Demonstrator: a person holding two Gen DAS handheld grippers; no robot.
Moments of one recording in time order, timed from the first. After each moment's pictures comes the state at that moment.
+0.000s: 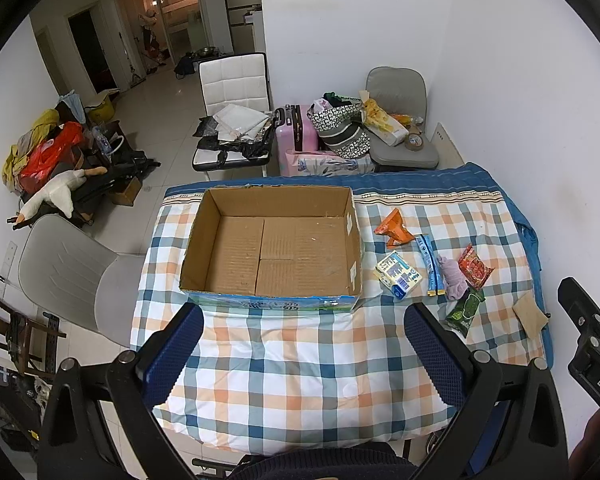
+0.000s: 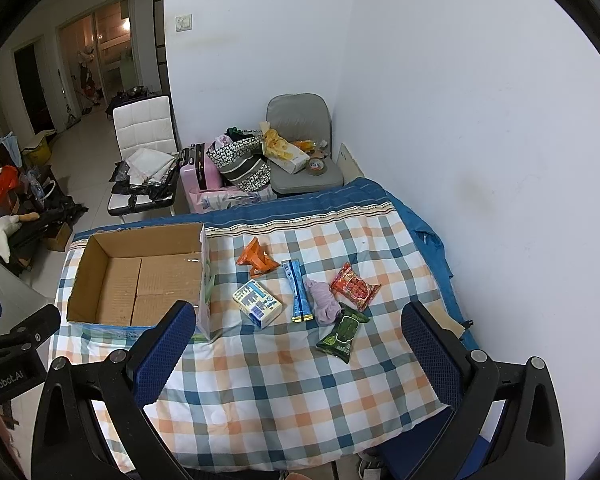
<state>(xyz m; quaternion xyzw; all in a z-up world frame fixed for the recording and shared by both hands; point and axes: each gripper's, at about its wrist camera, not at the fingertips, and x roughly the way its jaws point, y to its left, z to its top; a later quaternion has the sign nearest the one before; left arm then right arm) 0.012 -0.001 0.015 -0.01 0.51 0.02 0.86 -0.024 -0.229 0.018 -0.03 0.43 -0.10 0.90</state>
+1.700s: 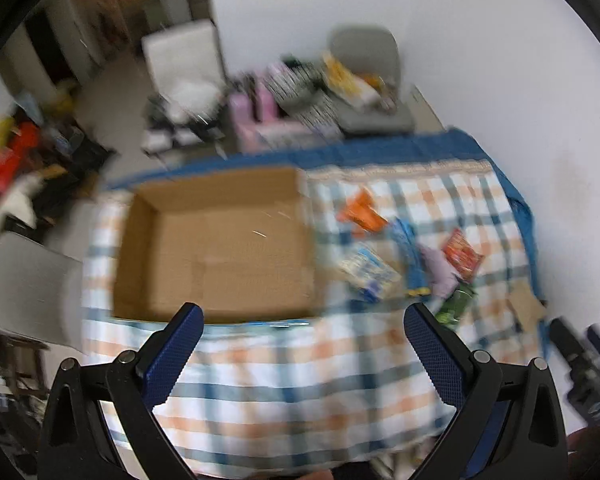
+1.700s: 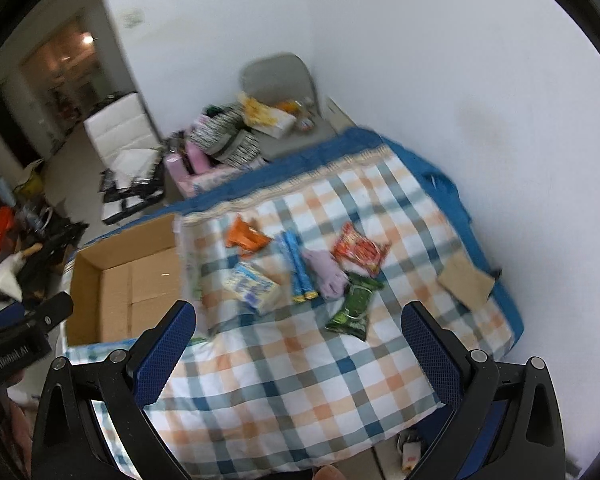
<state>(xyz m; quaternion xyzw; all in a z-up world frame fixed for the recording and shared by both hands) 0.131 -0.070 -0.068 -0.01 0.58 -0.05 0.81 0.018 -0.310 -0.057 0.09 0.49 -0.13 0.86</state>
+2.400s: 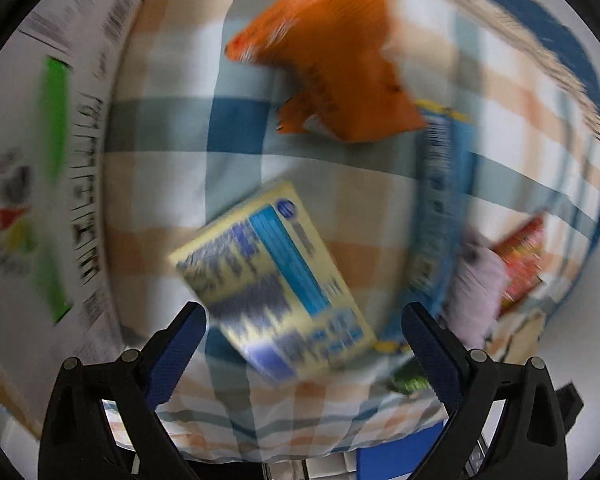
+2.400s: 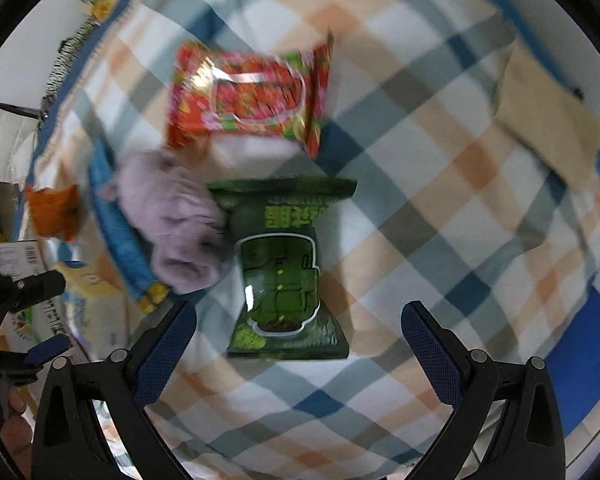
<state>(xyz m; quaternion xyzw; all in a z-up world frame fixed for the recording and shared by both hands) 0.268 -0.187 -0.379 -0.12 0.81 -0.01 0.57 0.118 -0.477 -0.382 0.29 0.67 -0.19 0.65</state>
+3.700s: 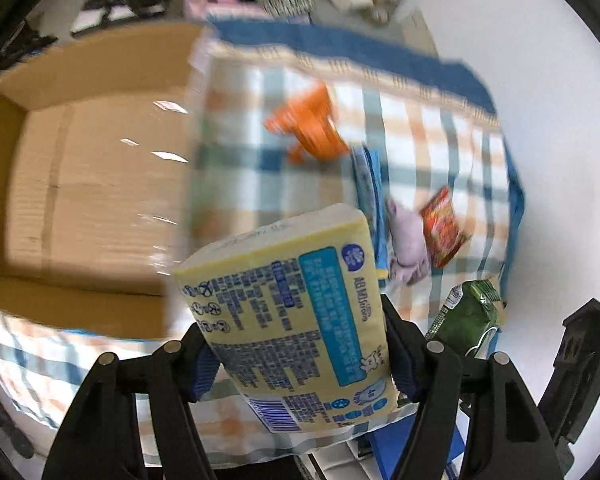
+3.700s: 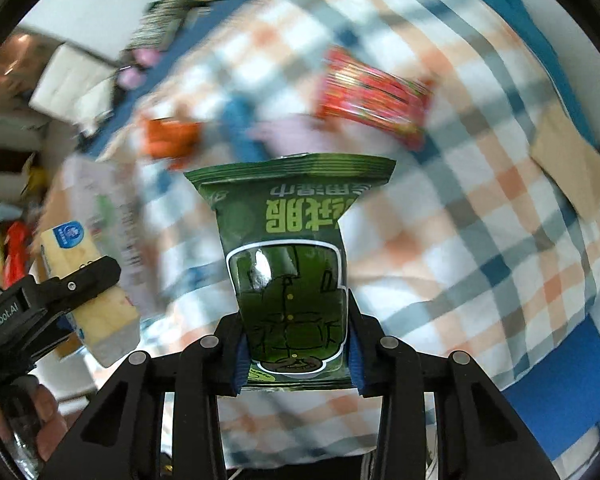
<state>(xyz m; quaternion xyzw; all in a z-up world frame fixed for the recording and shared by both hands) 0.204 -0.116 -0.234 -0.14 0.69 -0.10 0.70 0.107 -0.371 -0.292 0.24 0.66 -0.06 0.71</state>
